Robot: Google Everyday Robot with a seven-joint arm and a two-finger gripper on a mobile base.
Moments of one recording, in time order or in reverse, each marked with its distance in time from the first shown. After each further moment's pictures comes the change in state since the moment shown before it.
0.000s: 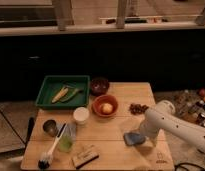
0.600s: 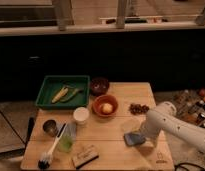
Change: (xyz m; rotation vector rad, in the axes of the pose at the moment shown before) arm -0.001 0.002 0.002 0.000 0.004 -0.041
